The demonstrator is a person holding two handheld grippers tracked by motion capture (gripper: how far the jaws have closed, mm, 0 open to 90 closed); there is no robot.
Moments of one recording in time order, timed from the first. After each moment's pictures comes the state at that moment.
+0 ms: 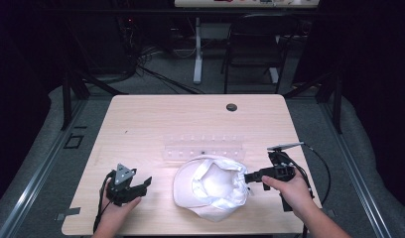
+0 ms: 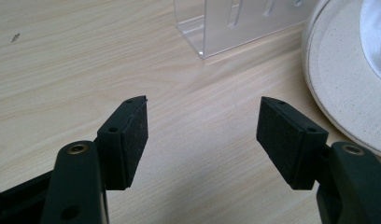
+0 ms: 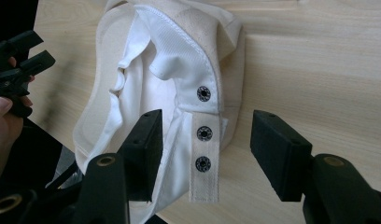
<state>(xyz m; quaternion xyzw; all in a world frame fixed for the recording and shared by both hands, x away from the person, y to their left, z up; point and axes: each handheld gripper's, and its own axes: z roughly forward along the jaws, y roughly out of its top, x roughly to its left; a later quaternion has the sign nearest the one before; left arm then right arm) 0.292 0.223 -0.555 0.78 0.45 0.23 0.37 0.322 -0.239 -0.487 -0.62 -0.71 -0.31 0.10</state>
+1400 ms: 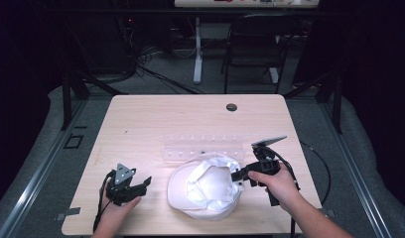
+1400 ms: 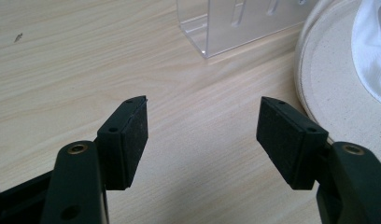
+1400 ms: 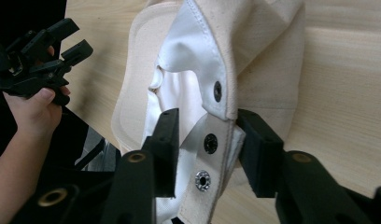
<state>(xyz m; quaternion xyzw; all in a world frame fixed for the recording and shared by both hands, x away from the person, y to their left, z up) 0.293 0.224 -0.555 0.78 0.46 0.23 0.37 0.335 -0.201 -0.476 -0.61 -0.71 -0.30 0.17</state>
